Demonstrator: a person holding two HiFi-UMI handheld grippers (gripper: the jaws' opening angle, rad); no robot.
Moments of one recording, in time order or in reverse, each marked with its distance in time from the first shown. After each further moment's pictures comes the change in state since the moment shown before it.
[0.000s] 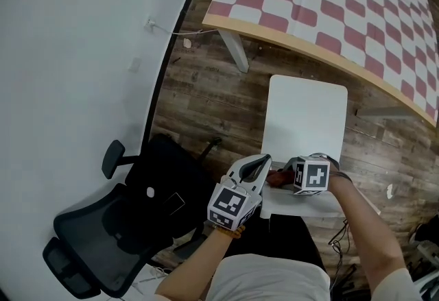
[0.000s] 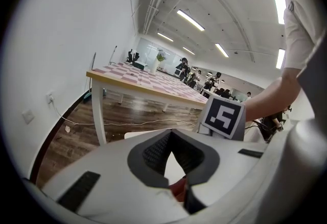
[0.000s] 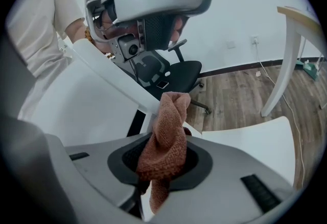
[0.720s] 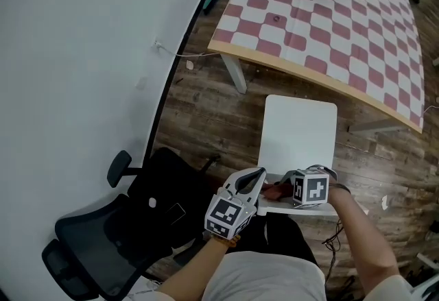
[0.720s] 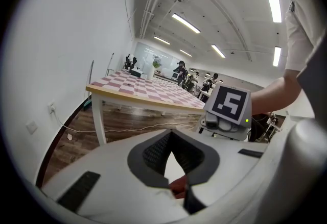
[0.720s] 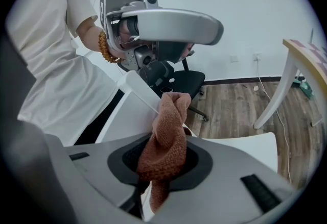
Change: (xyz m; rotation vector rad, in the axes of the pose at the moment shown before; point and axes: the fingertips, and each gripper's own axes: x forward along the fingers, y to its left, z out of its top) left arm -0.035 -0.025 0.038 0.053 -0.034 0.000; right arm -0.054 0.046 0.034 -0.083 -0.034 -0.044
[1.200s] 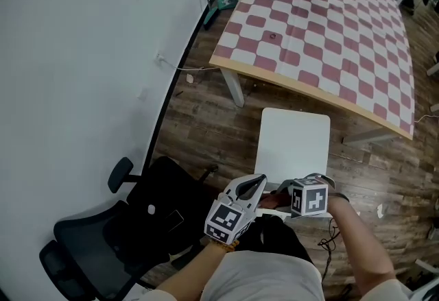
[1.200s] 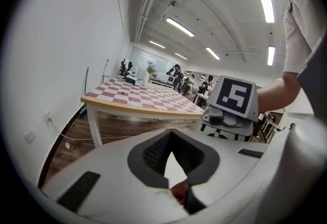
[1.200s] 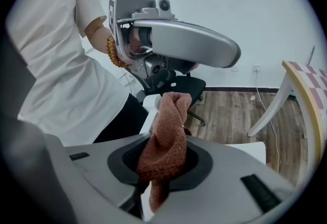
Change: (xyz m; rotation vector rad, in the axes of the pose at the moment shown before) left arm -0.014 -0.024 0.033 0.044 -0.038 -0.029; right arm -0.035 0.030 0.024 -0.060 -0.001 -0.045
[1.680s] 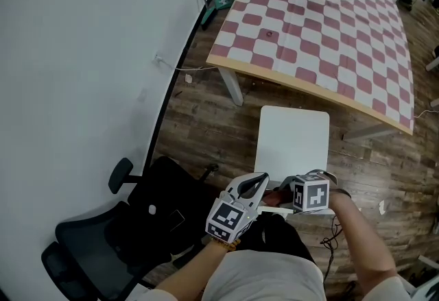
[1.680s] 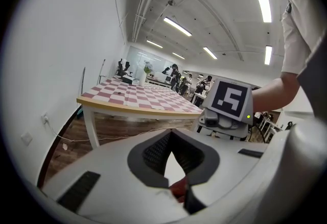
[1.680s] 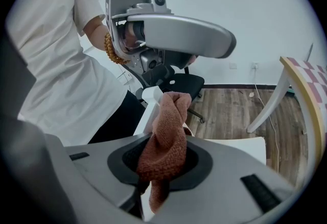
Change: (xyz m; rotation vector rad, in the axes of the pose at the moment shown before) left arm 0.005 -0.011 0.002 0.020 0.002 -0.027; right arm -0.001 -0.001 -0.013 0.014 0.012 -0.008
